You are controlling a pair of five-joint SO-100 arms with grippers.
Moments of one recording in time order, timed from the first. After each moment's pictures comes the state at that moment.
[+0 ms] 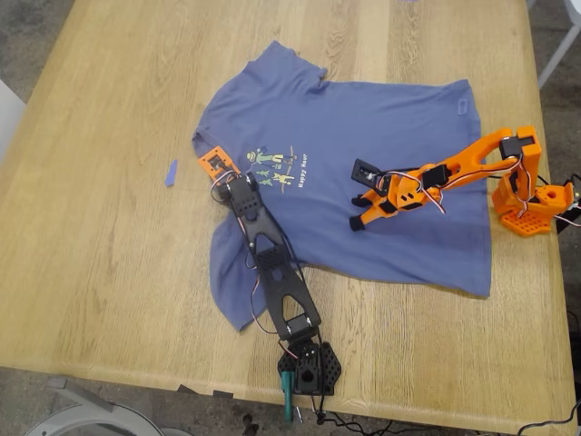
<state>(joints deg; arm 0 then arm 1) -23.6 22.5 -17.1 100.2 -102.1 -18.9 76.6 117.9 -3.3 -71.0</state>
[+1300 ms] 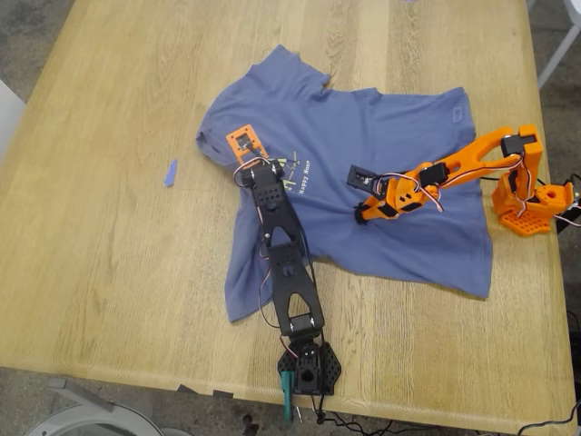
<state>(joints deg) -13.7 30.6 -17.1 102.3 -102.1 -11.1 82.6 112.4 6.2 -72.4</state>
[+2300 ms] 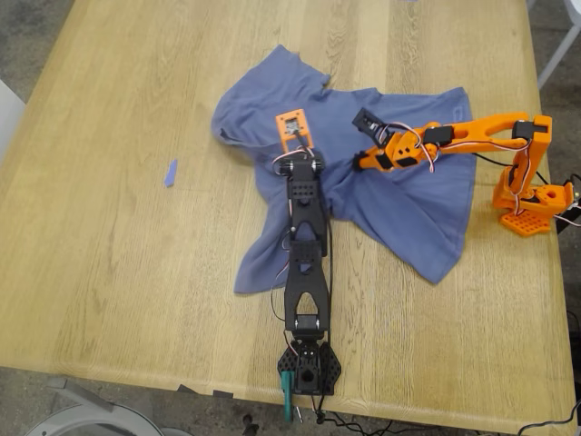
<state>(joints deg) 1.7 33.7 -17.1 98.5 -102.1 7.6 91.7 106.8 14.0 -73.8</state>
